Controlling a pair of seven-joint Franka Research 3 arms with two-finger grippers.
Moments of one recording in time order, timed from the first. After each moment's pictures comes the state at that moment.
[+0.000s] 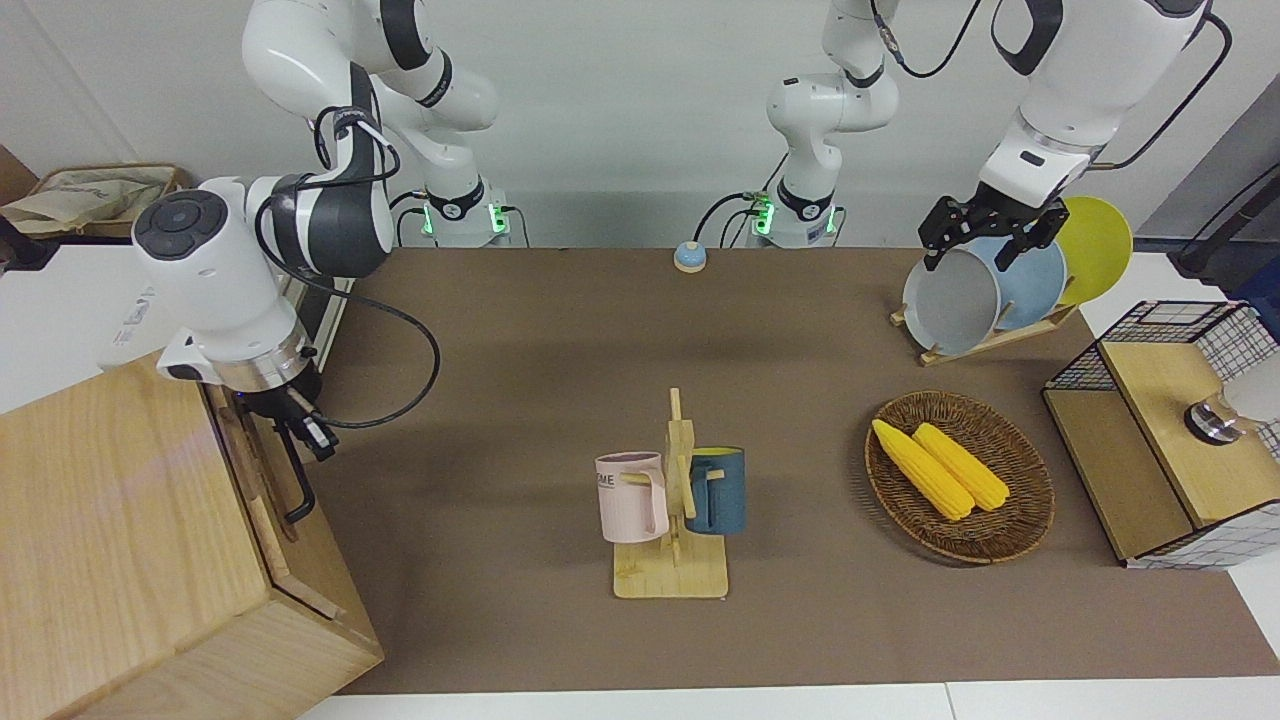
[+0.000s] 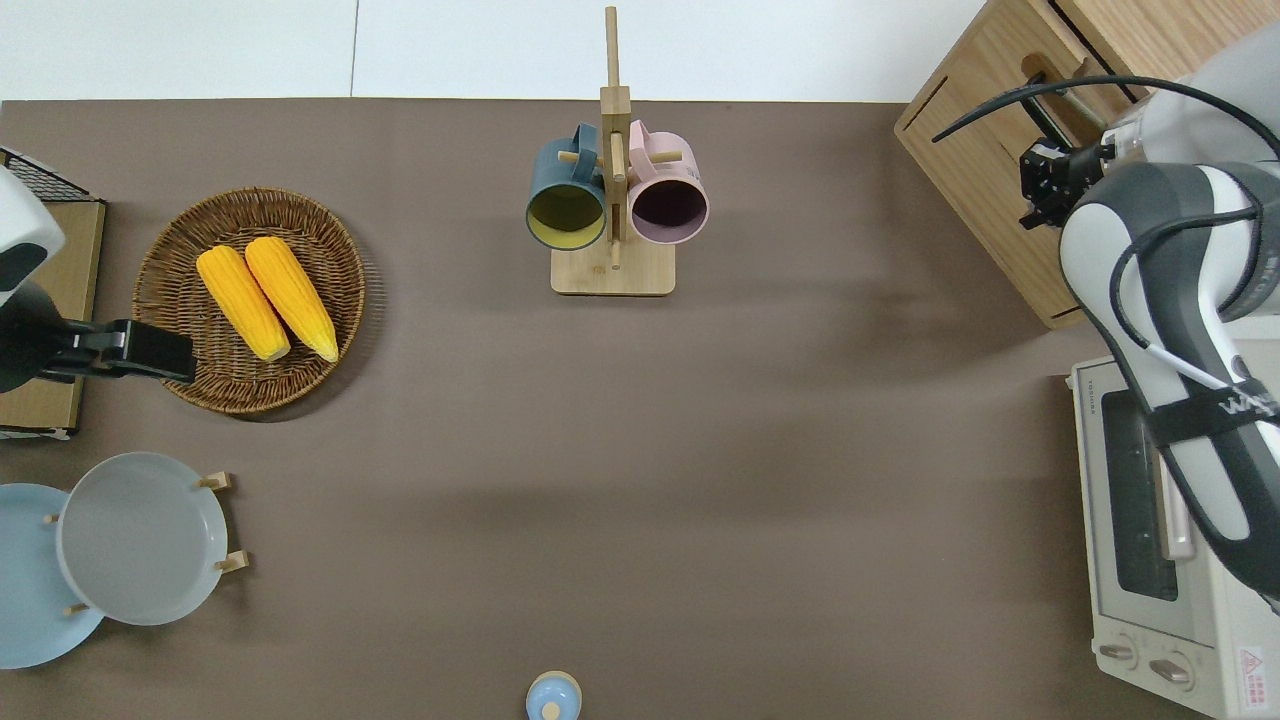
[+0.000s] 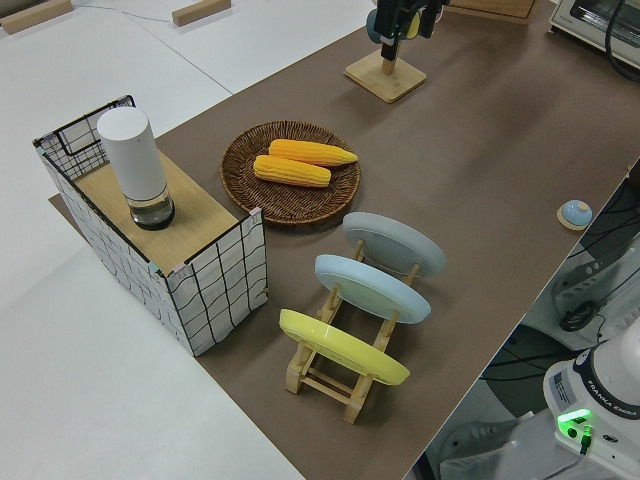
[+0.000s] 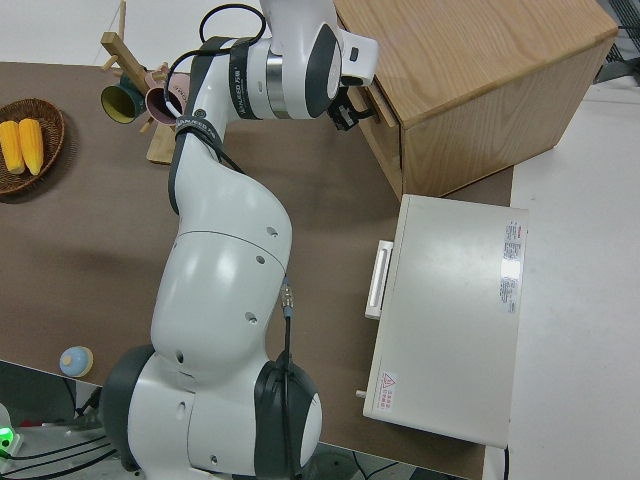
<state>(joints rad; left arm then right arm) 0.03 0.04 -0.06 -1.51 0.00 1.52 0.02 -0.13 0.49 0.13 -1.28 -0.11 1.86 0.85</state>
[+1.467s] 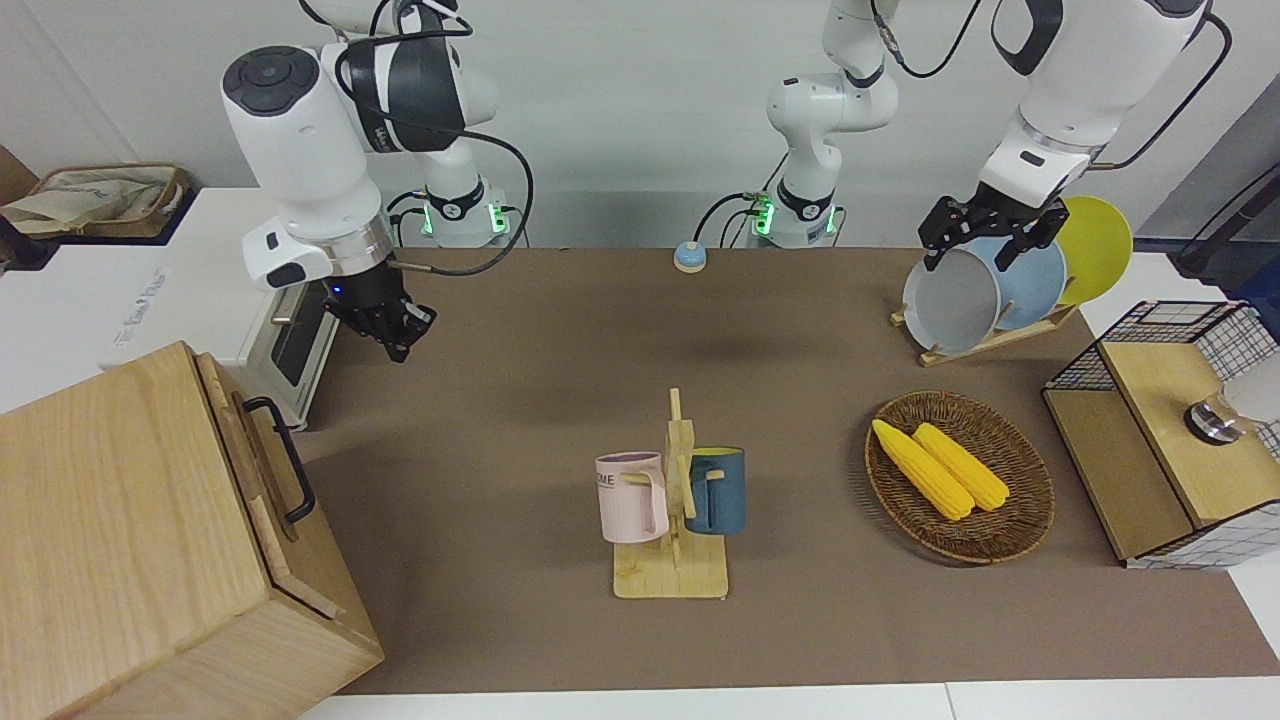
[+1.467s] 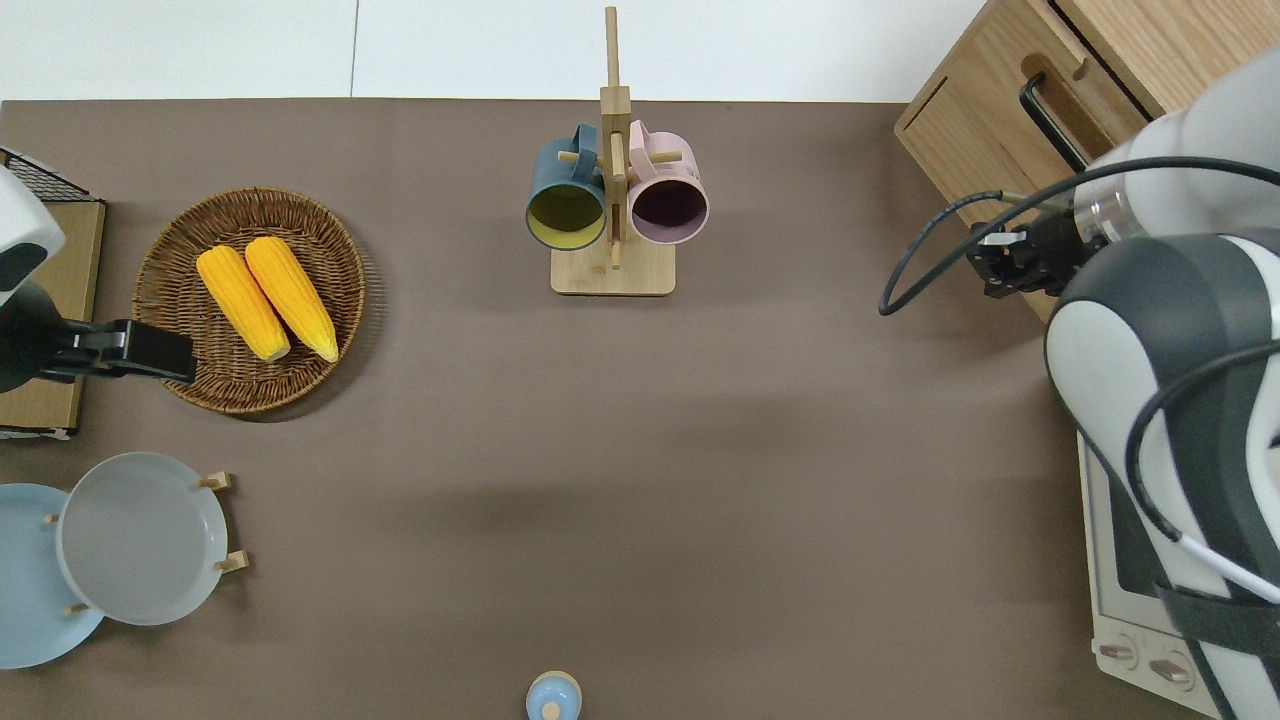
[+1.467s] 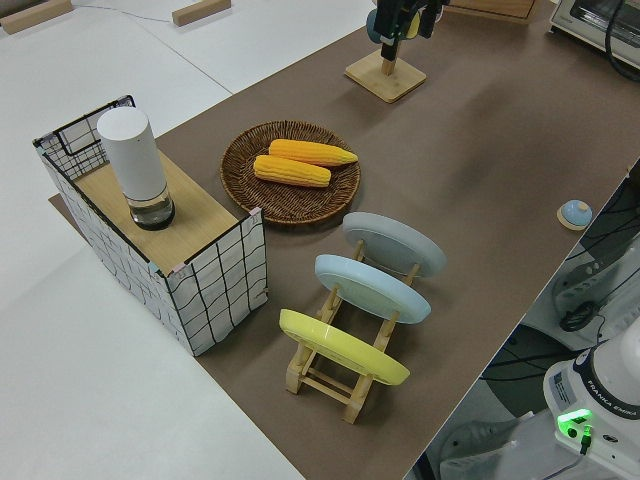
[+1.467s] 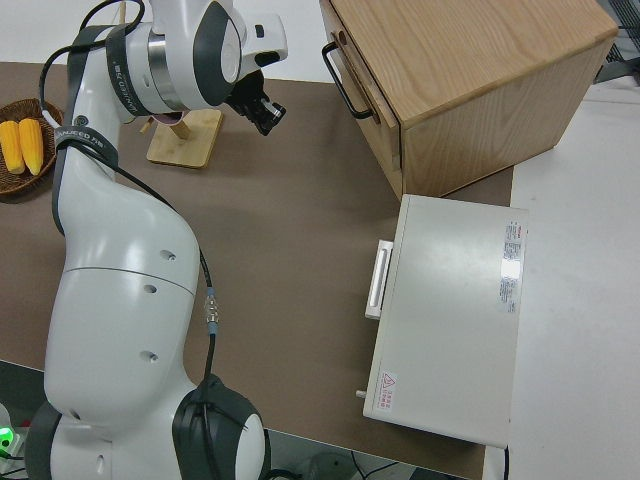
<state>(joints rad) 0.03 0.04 -0.06 -1.51 0.00 1.52 0.02 0.16 0.23 -0.05 -1.40 0.00 1.64 0.36</state>
